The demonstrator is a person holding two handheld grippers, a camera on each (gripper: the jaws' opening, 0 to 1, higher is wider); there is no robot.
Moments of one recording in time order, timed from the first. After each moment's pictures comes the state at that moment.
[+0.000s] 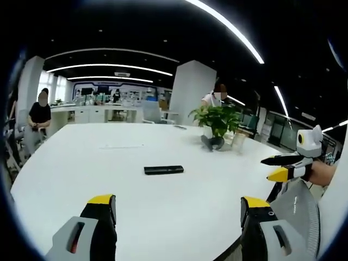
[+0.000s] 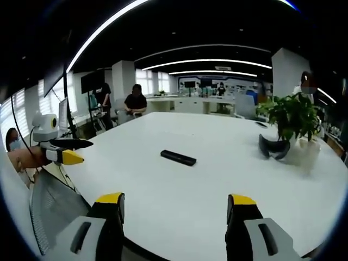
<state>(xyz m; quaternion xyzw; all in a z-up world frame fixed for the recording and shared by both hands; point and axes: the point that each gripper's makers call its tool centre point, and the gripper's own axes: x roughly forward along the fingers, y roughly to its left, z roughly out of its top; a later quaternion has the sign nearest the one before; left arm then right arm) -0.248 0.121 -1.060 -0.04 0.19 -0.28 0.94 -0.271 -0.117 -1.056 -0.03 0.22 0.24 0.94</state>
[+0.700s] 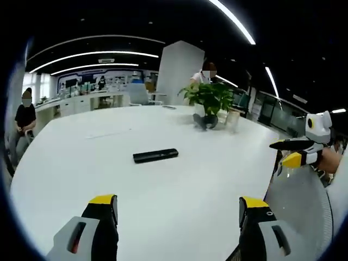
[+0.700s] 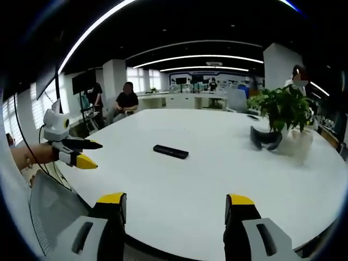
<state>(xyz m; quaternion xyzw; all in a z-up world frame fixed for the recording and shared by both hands) -0.213 0.092 -1.096 0.01 0.26 -0.33 0.91 -0.278 -0.130 -1.064 -0.02 0.24 0.21 0.95</state>
